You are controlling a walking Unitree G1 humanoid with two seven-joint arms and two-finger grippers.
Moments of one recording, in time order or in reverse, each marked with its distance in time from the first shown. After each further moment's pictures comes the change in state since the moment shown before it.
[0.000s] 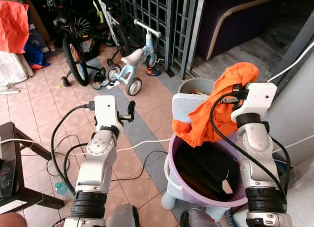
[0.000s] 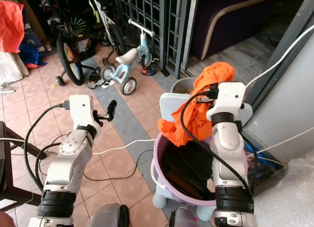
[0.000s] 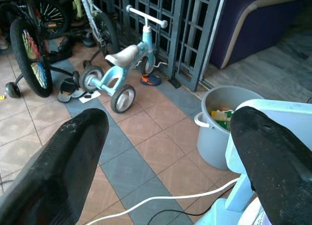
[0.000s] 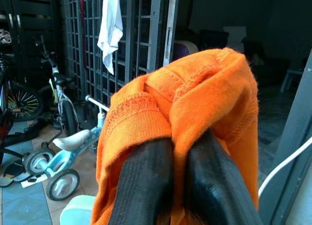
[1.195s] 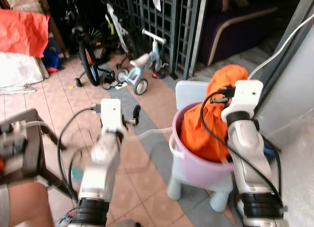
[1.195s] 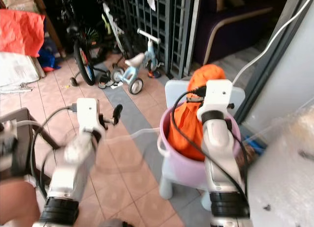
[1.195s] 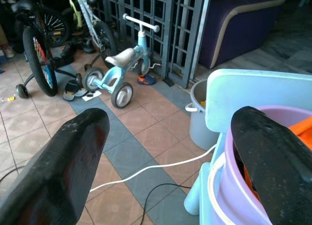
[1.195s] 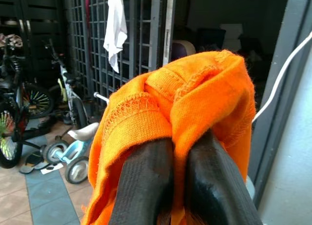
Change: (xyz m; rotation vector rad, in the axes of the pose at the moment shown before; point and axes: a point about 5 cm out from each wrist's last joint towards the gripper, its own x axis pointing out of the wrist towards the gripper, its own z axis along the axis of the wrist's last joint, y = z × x) left arm 0.000 -0.008 -0.006 -0.013 0.001 -0.076; right arm 0.009 0.007 0.007 -0.025 0.067 -0.014
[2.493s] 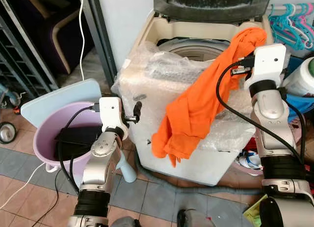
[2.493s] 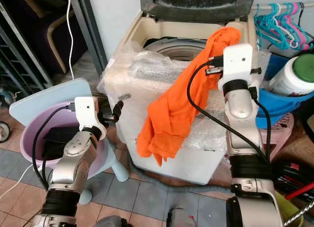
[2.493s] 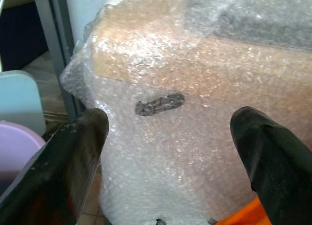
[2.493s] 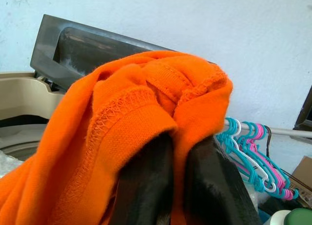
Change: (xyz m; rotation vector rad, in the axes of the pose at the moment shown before) left arm 0.002 0.003 0.008 -0.035 -0.046 0.013; right arm 0.046 -0.037 0.044 -0.231 -0.185 0.022
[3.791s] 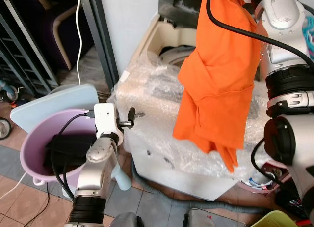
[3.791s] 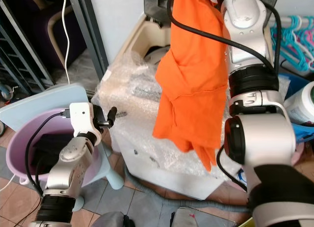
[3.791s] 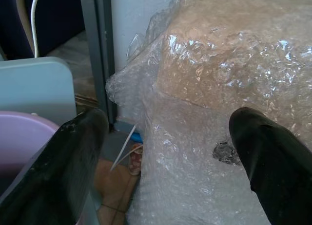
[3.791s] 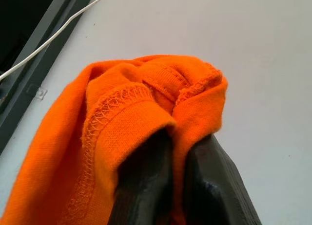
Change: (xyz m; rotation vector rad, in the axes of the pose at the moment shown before) left arm -0.011 0.013 -0.010 0.002 0.040 0.089; right arm 0.109 -0.020 0.186 -0.055 -0.471 0.051
